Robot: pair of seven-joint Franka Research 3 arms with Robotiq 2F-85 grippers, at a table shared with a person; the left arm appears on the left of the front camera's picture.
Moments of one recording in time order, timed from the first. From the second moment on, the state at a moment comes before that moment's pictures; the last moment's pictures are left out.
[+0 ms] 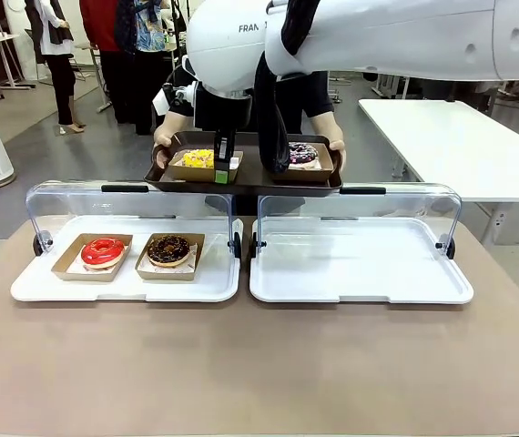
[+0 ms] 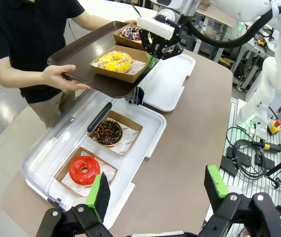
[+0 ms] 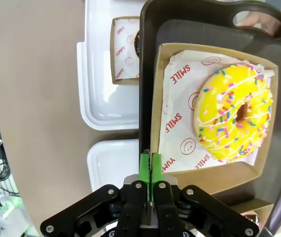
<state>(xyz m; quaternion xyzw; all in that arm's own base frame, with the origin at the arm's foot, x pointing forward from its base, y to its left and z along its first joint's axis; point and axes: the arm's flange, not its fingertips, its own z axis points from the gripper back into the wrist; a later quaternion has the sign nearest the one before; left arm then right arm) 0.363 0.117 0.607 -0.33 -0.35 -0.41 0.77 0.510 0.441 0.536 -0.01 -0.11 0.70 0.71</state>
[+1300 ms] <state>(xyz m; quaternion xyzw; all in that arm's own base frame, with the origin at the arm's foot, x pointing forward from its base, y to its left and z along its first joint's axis) 0.363 0.117 0.607 -0.33 -0.35 -0.41 0.77 0.530 0.440 0.531 -0.01 -0.12 0.70 0.70</state>
